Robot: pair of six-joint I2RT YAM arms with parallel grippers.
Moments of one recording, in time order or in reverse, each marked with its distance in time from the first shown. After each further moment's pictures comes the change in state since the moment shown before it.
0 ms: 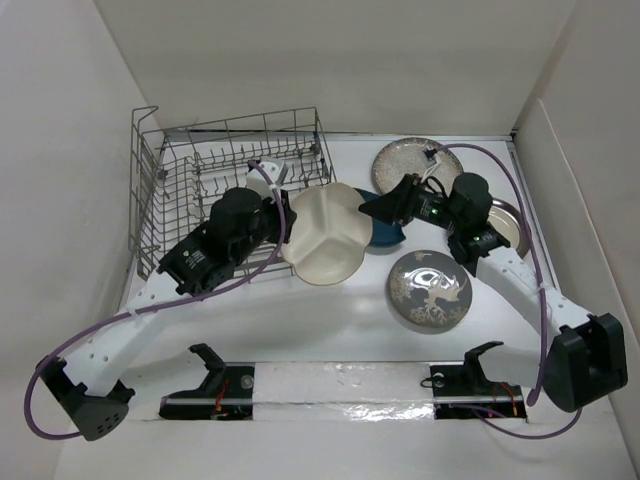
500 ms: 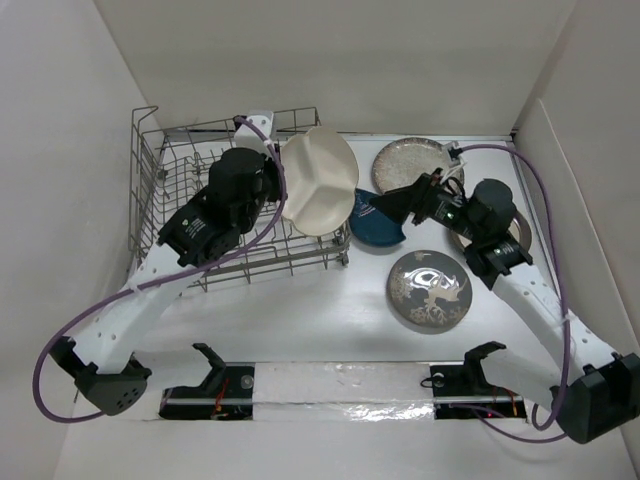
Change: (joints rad) left arm 0.022 0.166 0.320 -0.069 -0.230 0.039; right arm 0.000 -0.141 0.035 -0.090 0.122 -0.073
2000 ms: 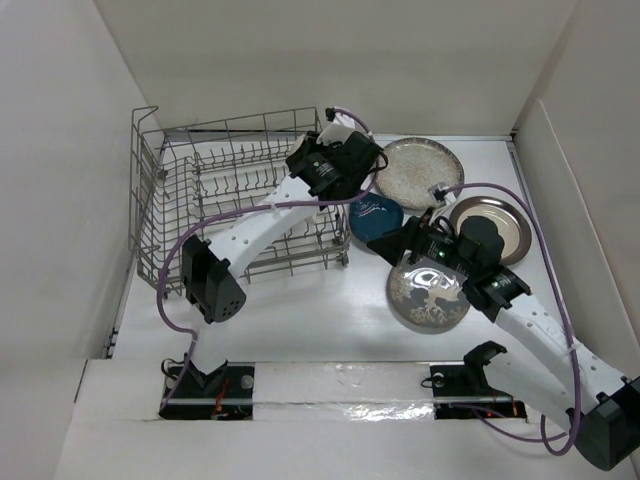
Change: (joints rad) left arm -0.117 0.753 0.575 -0.354 -0.767 0.016; right arm 0.123 -0.209 -0.230 -0.123 0.147 -0.113
